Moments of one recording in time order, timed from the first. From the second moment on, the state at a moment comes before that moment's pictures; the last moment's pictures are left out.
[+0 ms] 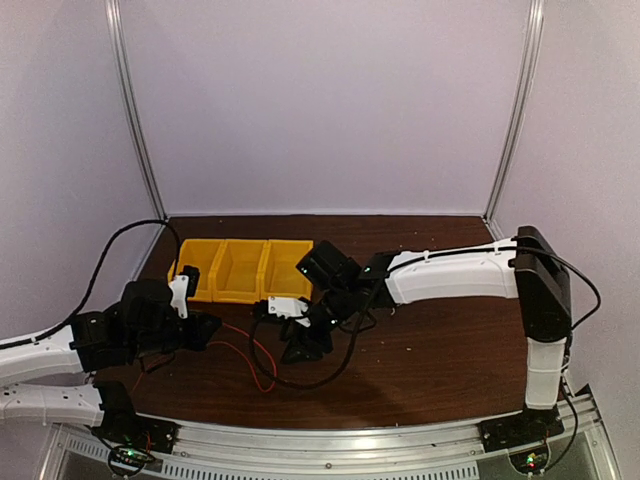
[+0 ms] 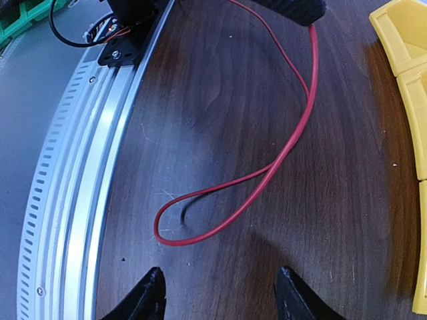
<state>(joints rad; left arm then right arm) -0.88 0.76 0.47 -0.30 -0.23 -0.62 1.05 1.98 1.48 -0.41 -0.51 -0.43</state>
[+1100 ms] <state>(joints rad) -0.88 0.68 0.32 -0.23 -0.26 -0.72 0.95 2.03 1.40 -0.53 -0.49 -0.31</state>
